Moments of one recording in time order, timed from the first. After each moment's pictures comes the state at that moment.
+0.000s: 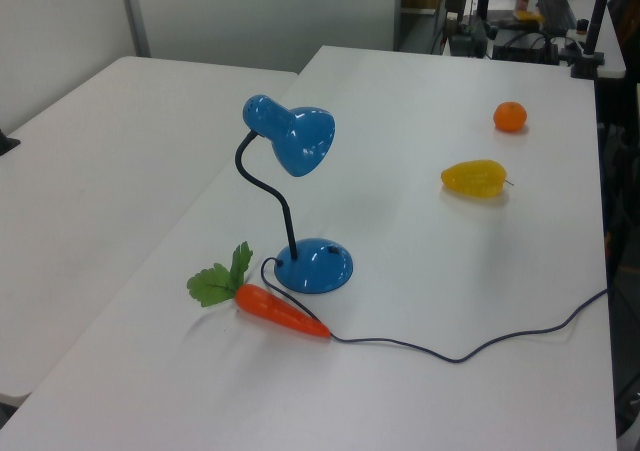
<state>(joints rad) 0.14 -0.02 -0.11 -1.56 0.08 1.63 -0.11</state>
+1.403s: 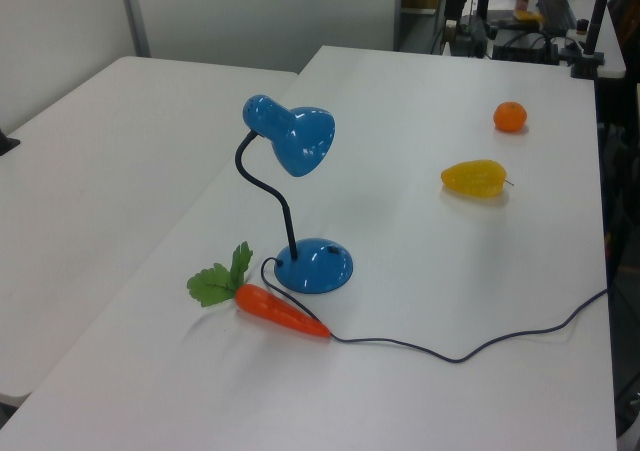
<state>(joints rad) 0.14 -0.01 -0.11 -1.56 0.08 1.63 -0.15</state>
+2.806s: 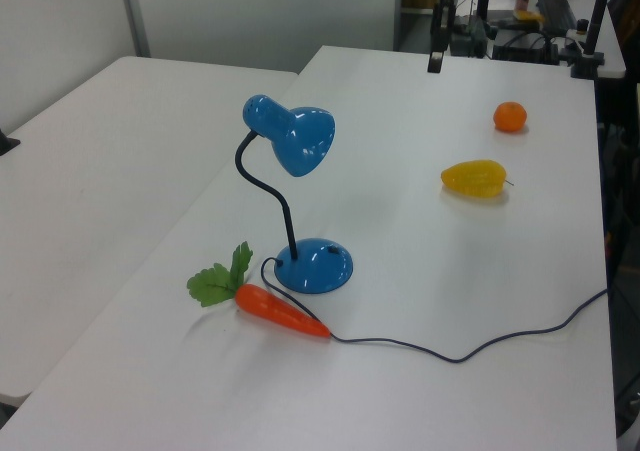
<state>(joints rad) 0.15 0.02 -0.04 -1.65 0.11 1.75 -0.19</state>
